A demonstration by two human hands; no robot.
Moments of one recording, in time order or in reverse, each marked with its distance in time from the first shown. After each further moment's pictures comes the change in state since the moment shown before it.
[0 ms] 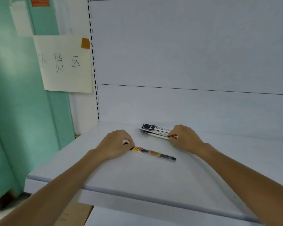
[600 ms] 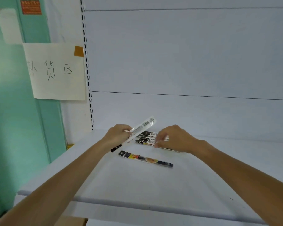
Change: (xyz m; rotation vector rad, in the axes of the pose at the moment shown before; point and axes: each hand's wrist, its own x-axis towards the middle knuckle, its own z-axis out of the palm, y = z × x) left_hand 0.034 0.027 -0.022 -0.360 -0.003 -0.194; right_hand -0.007 -0.036 -0.037 0.246 -0.082 -0.073
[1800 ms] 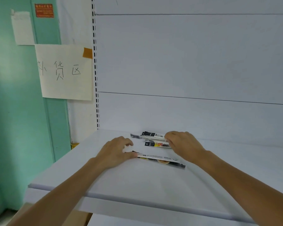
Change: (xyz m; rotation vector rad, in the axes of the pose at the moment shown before) left_hand -0.029 -0.051 0.006 0.408 0.046 0.234; right_hand -0.011 0.006 0.020 -0.504 0.187 -0.086
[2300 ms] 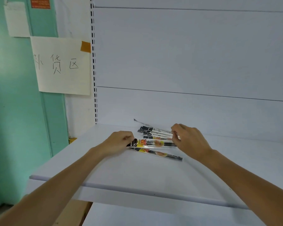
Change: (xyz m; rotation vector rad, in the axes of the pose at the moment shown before) left_hand 0.008 0.004 -0.006 -0.249 -0.109 0.034; right_hand -0.024 -0.001 -0.013 0.095 0.273 0.036
